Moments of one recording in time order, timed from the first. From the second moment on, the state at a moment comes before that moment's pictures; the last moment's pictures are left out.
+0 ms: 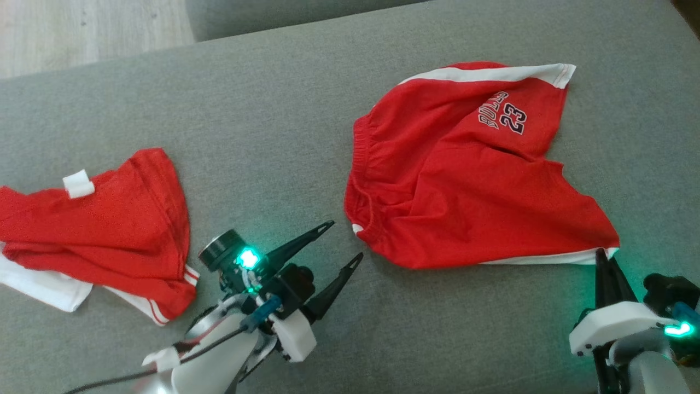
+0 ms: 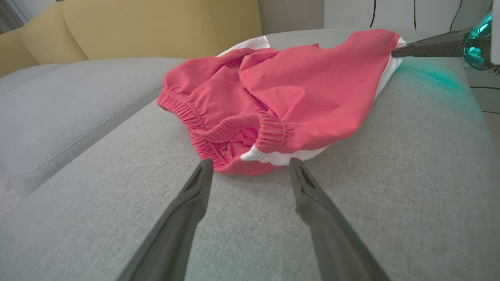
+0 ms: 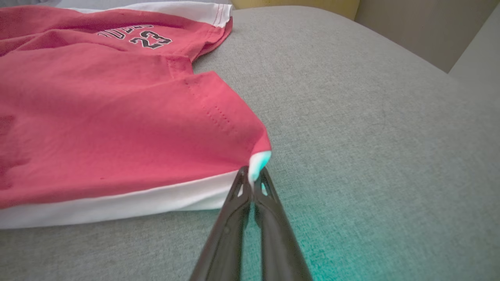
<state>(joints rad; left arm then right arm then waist) -0.44 0.26 -0.82 0.45 -0.12 -0.12 -0.18 -0.12 -0.04 -0.23 0.53 0.04 0.13 -0.15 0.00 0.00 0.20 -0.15</state>
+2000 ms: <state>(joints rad) -1.07 0.43 -0.96 0.35 -0.80 -0.13 0.24 -0.68 -0.13 -0.03 0.22 0.14 0.13 0.03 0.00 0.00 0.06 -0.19</state>
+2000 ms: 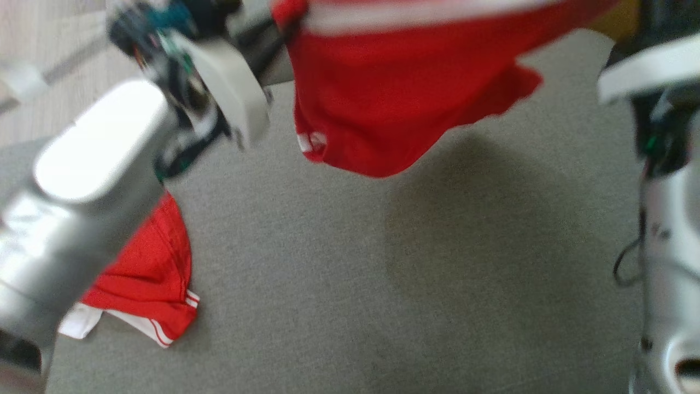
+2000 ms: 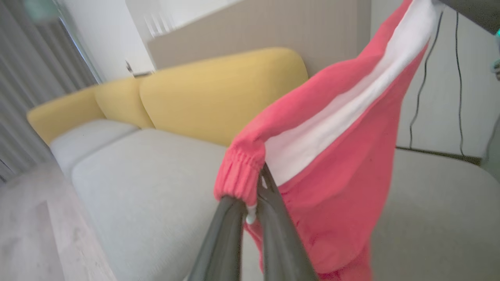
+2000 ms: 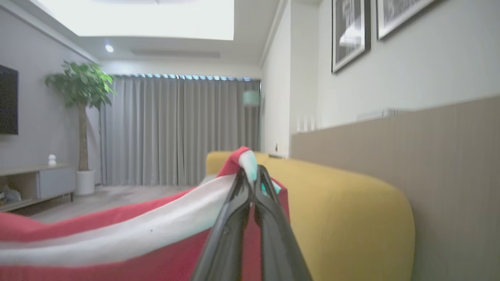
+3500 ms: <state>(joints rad) -1.47 0.21 -0.82 0.79 -0.88 -0.12 -0.03 -1.28 -0.12 -0.24 0.96 -0.01 0.13 -0.24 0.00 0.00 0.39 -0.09</state>
